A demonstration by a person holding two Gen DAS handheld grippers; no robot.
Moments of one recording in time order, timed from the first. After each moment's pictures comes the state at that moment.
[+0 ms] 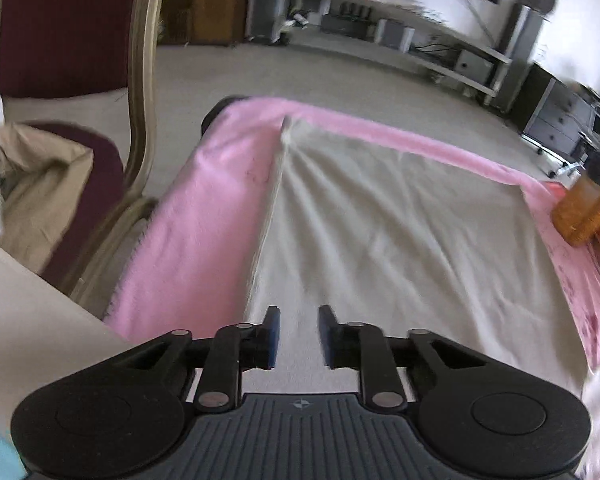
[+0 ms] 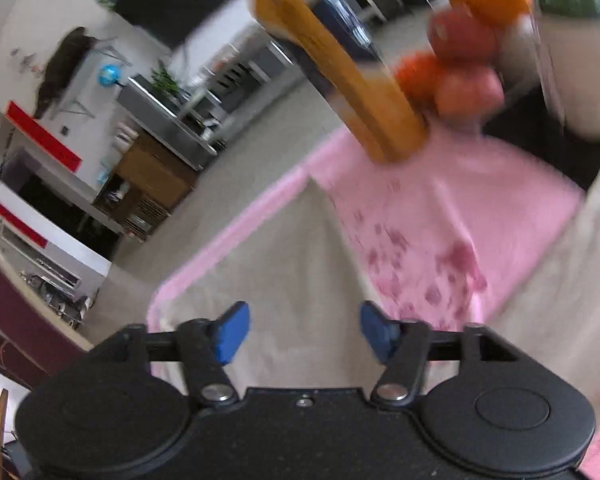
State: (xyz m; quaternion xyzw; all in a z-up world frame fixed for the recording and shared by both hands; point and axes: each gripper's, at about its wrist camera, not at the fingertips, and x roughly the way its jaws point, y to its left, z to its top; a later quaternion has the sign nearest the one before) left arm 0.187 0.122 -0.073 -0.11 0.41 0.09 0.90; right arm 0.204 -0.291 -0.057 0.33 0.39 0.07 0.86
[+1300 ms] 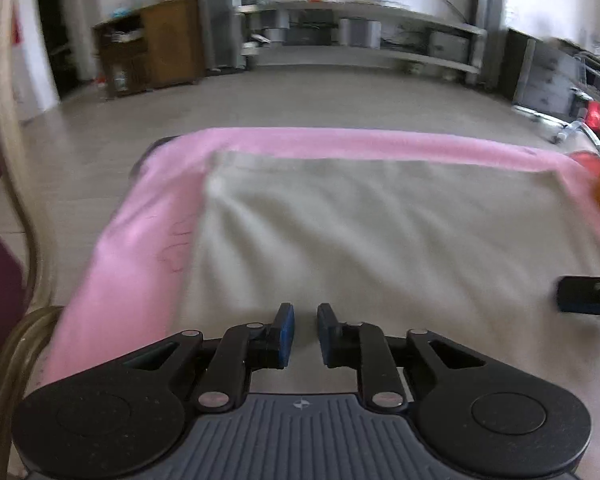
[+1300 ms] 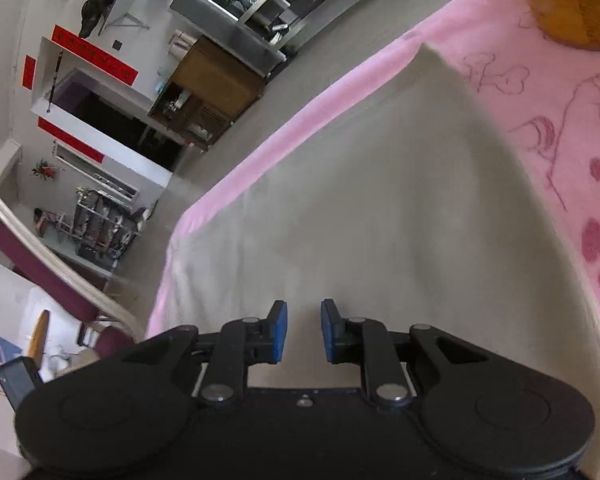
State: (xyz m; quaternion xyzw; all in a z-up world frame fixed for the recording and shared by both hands) left arm 0.300 0.113 -0.119 -0.02 0.38 0.08 0.92; right arm 0.347 -0.201 -0.157 0.32 0.45 0.23 0.80
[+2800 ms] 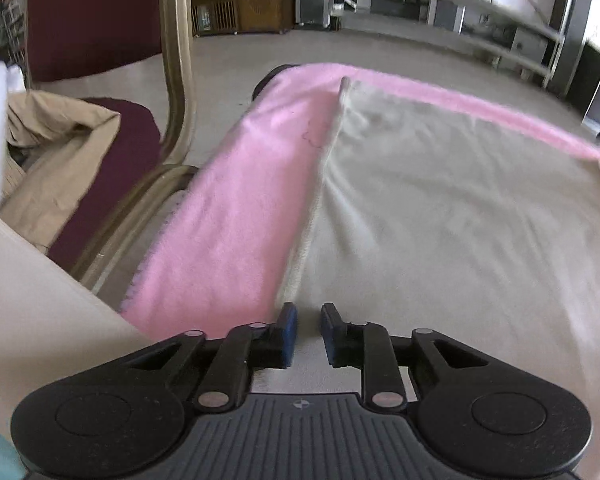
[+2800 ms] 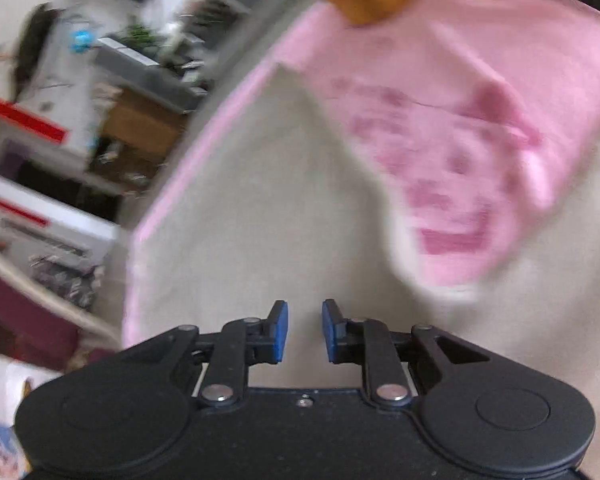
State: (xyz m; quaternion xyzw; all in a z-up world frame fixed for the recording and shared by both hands) left arm 0.201 0.126 -0.097 -0.06 0.45 0.18 0.87; right arm 0.233 -0.269 -0.161 0.38 0.47 0.09 0.79
